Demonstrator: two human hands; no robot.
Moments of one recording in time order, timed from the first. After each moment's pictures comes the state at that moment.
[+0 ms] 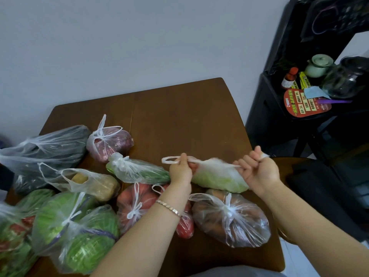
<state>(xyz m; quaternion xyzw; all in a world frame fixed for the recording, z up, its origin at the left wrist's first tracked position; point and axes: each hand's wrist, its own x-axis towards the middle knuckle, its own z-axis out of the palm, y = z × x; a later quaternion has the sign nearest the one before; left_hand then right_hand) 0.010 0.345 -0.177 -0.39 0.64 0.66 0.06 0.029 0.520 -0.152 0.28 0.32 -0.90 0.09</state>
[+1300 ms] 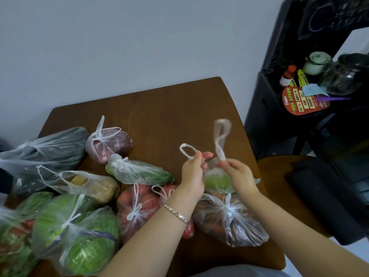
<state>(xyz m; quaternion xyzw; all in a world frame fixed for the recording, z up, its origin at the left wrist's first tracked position) 0.022 0.375 -0.154 -0.30 0.52 0.79 0.12 0.043 0.485 -0.170 0.15 0.72 -0.67 0.11</state>
